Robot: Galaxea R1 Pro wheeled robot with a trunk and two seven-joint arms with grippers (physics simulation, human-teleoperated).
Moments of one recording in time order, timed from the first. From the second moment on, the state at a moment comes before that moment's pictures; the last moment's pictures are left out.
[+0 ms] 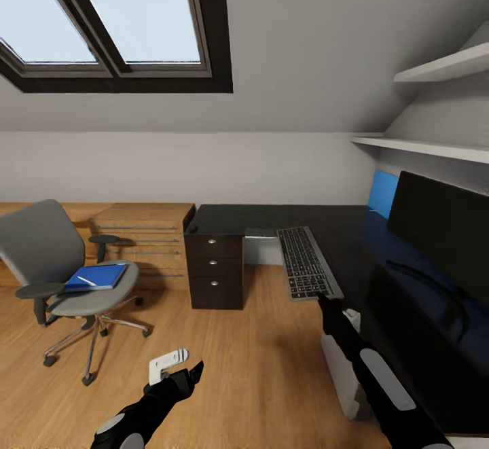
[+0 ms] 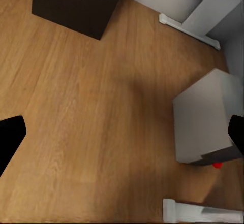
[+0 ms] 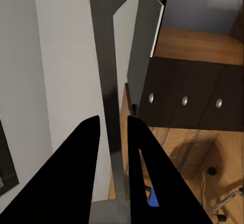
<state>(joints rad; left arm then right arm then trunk) -0.01 0.08 -0.29 -1.59 0.69 0.44 0.37 -0.41 -0.11 0.12 -0.99 -1.58 0.11 0.14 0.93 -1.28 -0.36</state>
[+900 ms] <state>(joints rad) -0.01 0.08 -0.29 -1.59 0.69 0.44 0.37 -0.41 -0.12 0.09 -0.96 -1.59 0.11 0.14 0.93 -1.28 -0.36</state>
